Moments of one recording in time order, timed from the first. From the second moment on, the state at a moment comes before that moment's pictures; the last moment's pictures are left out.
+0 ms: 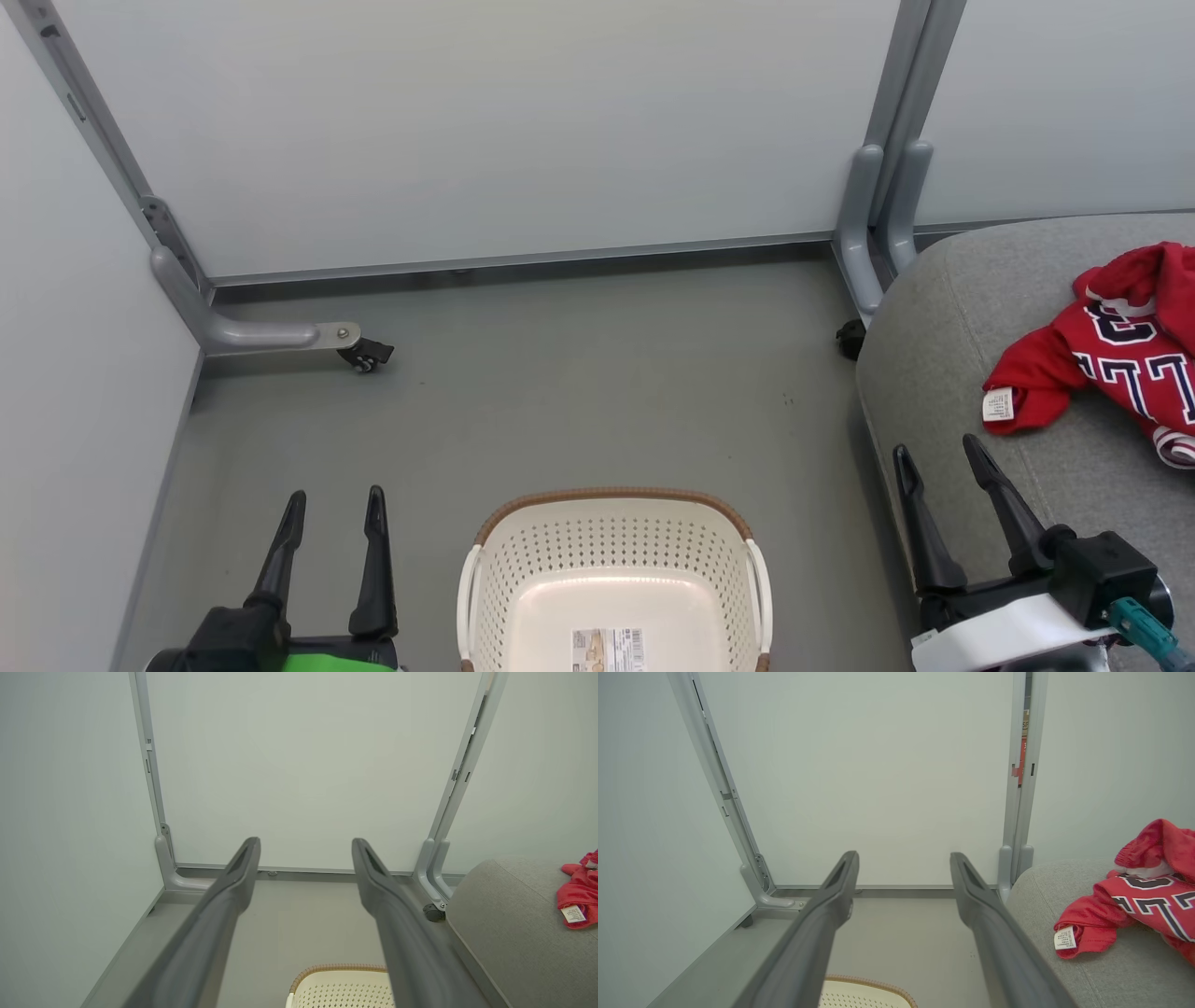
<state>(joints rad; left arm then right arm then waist) 0.12 0.05 -0.10 0.06 -0.21 -0.05 -0.26 0.09 -0.06 0.03 -0.01 0.21 0.13 -0.26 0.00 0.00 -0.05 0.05</state>
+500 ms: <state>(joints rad) 0.13 0.05 -0.10 0.07 -0.19 -0.06 -0.26 0.10 -0.05 0.02 0.00 0.21 0.13 -0.26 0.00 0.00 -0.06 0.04</state>
